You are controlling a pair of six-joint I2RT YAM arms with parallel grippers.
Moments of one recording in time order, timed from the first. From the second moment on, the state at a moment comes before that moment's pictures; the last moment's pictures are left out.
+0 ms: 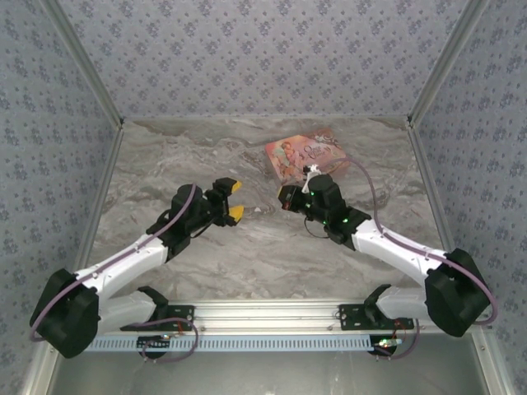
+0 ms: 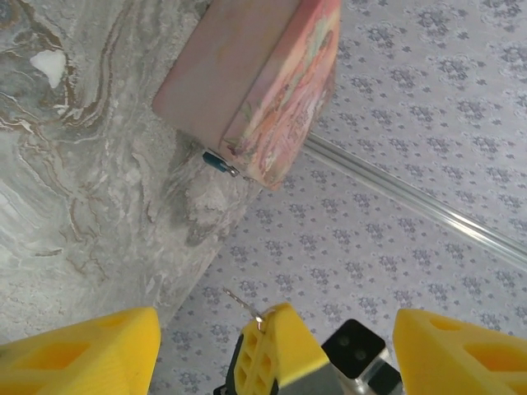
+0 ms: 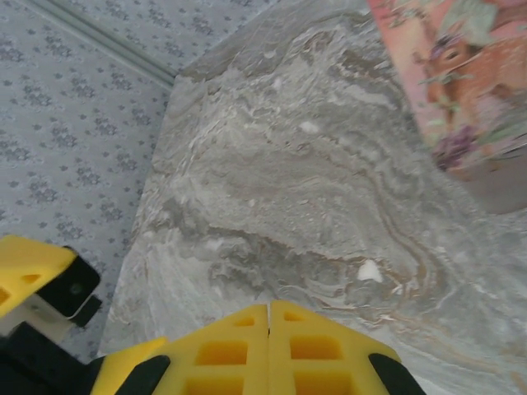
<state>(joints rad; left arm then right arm) -0.60 1.13 0.56 0.22 0.21 -1.93 0.69 1.26 0.74 0.11 -0.07 0.85</state>
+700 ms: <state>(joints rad) -0.62 1.32 0.61 0.39 0.27 -2.05 0.84 1.38 0.80 0.22 -0.05 0.90</state>
